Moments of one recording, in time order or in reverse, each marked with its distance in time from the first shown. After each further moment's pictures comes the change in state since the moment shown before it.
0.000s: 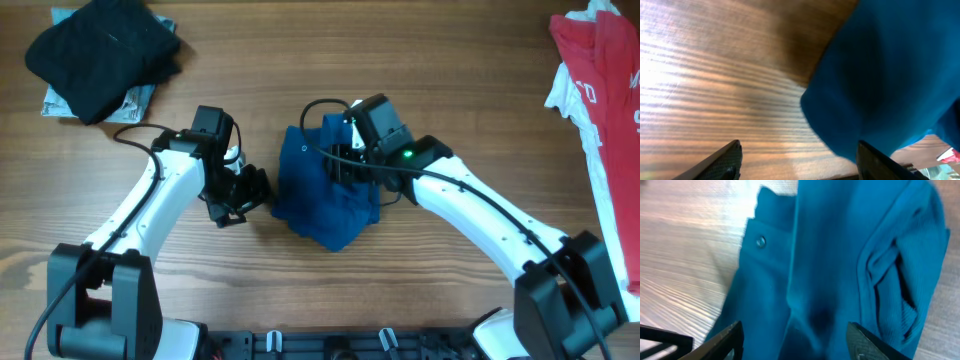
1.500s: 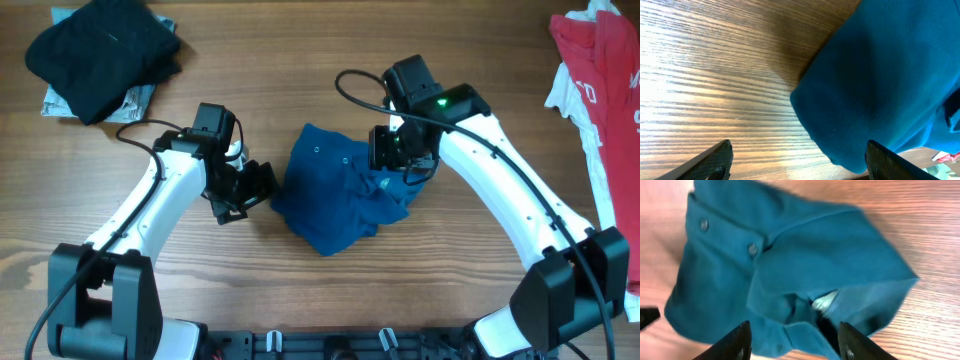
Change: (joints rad) left arm -0.007 0.000 0.000 0.050 0.014 0.000; right arm -0.158 0.054 0.299 -0.566 0.008 -0.090
